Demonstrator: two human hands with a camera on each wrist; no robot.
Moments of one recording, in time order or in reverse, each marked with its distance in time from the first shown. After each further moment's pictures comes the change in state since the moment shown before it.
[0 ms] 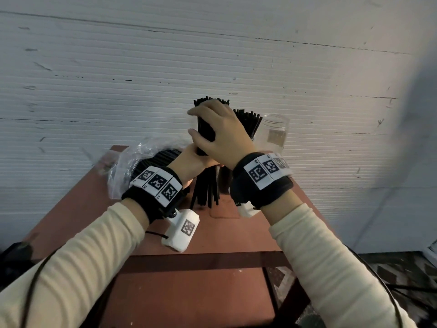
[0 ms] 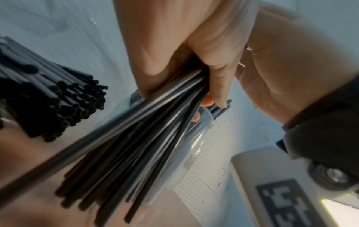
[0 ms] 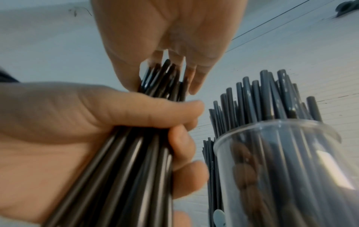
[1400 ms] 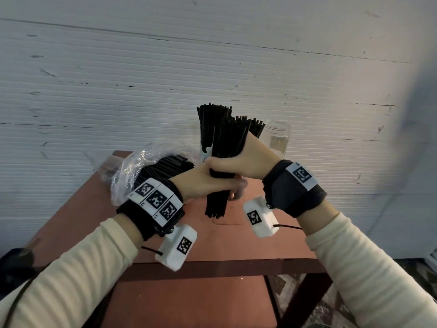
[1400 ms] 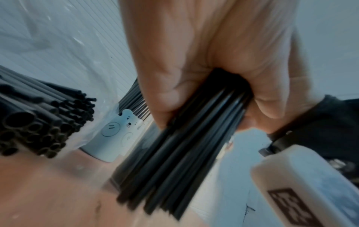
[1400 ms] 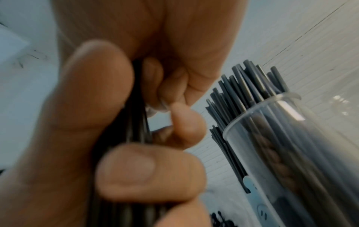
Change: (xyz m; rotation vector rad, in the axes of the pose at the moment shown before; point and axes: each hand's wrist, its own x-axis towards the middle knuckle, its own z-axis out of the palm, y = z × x) left_hand -0.031 0.020 0.000 -0.043 -0.412 0.021; right_hand -0.017 -0.005 -0.042 0.447 -0.338 0.258
